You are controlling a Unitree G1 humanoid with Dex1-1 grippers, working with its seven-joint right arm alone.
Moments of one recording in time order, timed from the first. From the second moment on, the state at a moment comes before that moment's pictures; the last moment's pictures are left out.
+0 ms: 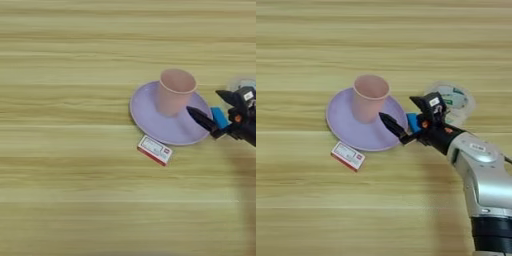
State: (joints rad) arm -0.09 -0.50 -0.19 -0.01 0.27 0.31 0.72
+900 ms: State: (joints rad) arm -0.18 -0.45 -0.10 0.04 0.25 0.30 0.71
